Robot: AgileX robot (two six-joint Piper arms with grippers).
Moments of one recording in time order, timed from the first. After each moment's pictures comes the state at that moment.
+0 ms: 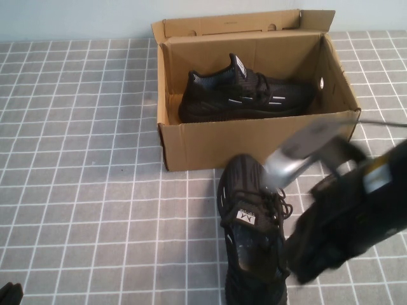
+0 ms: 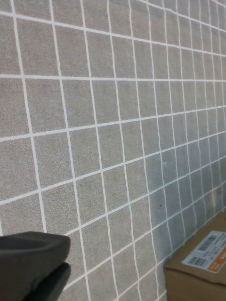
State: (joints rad) right arm 0.70 1.30 -1.08 0.39 1.04 -0.17; left arm -0.18 -0.01 0.03 0.00 0.39 0.06
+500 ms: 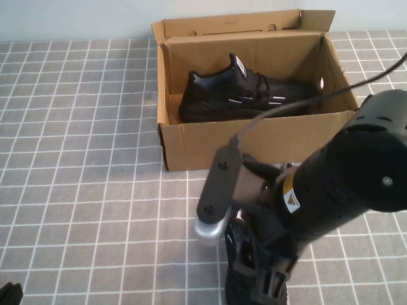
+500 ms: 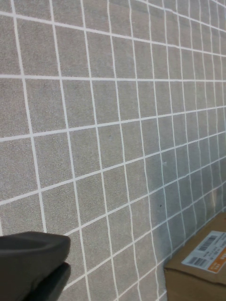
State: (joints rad) right arm 0.92 1.48 -1.22 0.13 0.99 -0.38; left arm -0.18 -0.01 0.03 0.00 0.39 0.06
